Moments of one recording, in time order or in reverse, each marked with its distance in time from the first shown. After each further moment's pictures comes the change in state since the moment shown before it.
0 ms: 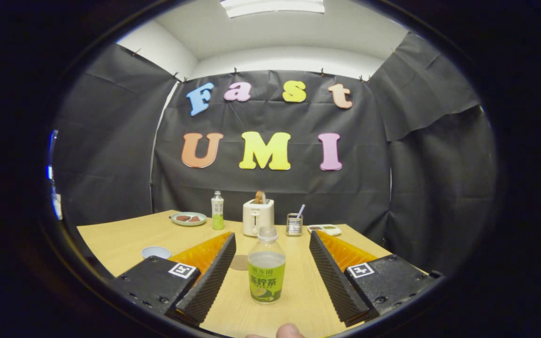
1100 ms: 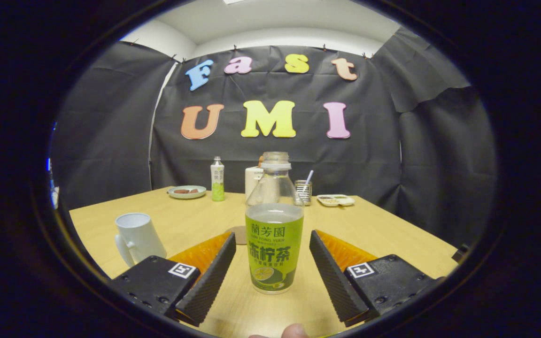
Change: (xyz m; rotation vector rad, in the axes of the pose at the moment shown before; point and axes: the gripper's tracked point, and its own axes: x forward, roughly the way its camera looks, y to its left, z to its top) arm 0.060 0.012 -0.102 0.023 0.158 0.032
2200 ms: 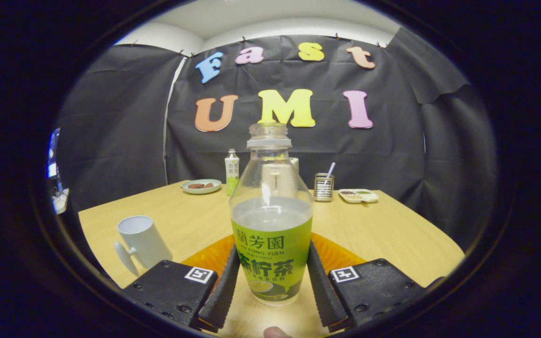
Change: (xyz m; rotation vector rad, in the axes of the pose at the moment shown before) arm 0.032 0.014 0.021 -0.036 0.052 0.120
